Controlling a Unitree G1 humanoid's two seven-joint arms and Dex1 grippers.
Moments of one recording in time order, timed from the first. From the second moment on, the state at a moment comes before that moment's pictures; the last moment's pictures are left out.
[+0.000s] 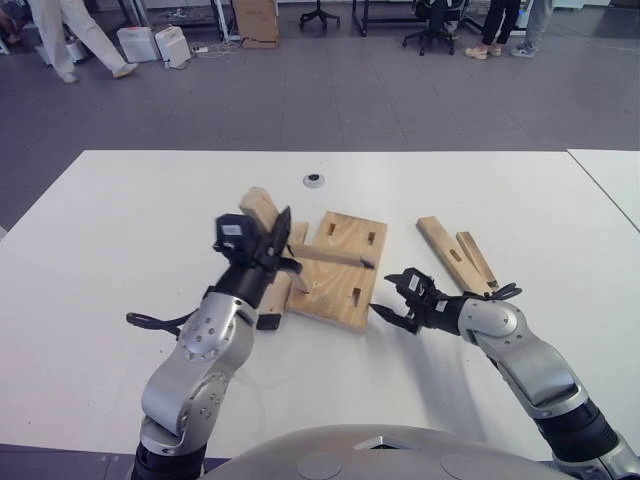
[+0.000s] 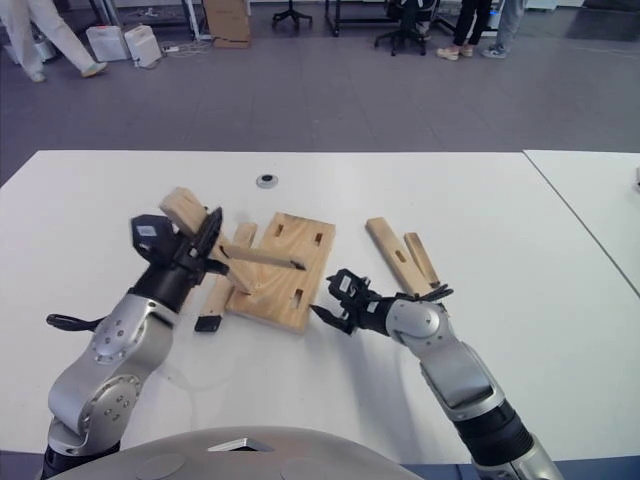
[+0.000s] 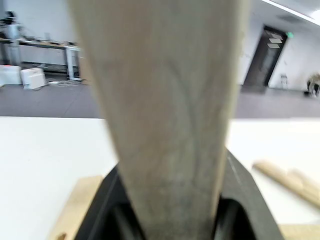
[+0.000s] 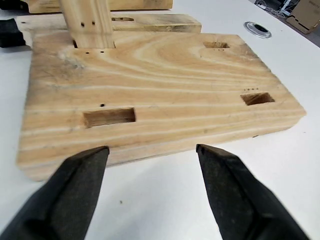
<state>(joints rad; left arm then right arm) 0.14 0.26 -0.22 -0.74 -0.39 0.53 0.12 0.03 -0.57 0.28 -0.41 0.09 0.56 0.65</state>
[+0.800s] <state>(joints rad) -0.14 0.22 0.10 -0.87 -1.17 0.66 0.06 -0.06 -0.62 -0.02 -0.20 0.10 0.42 0.60</state>
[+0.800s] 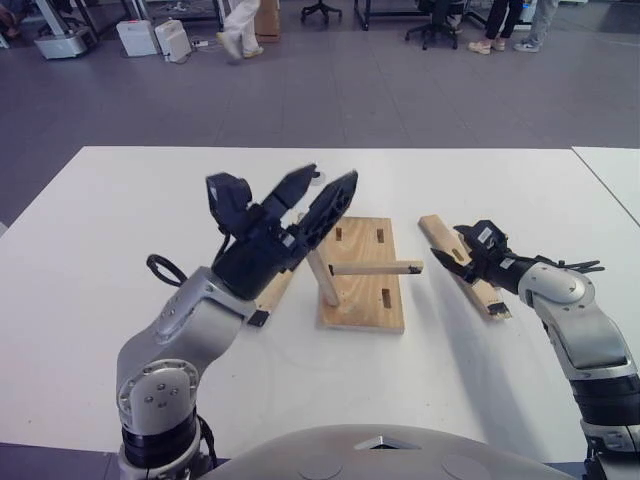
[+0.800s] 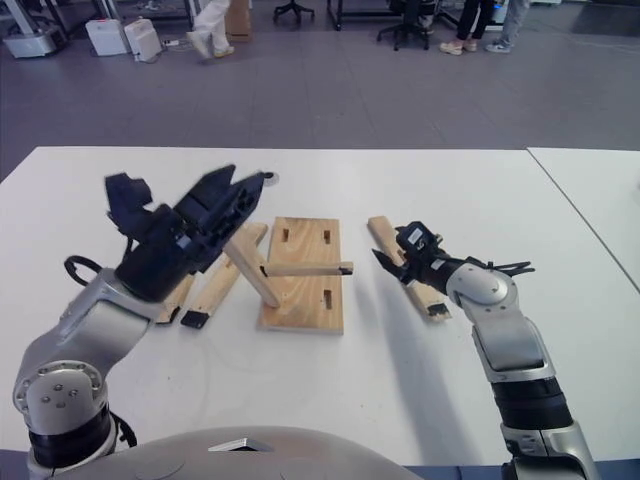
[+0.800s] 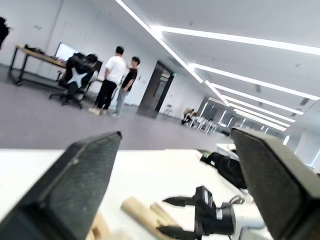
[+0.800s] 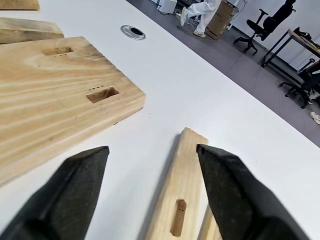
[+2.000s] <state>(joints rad) -0.32 0.36 -0.05 -0.28 -0.42 0.45 -0.36 -0.65 -0.21 -0.34 0.01 0.84 0.79 0.44</state>
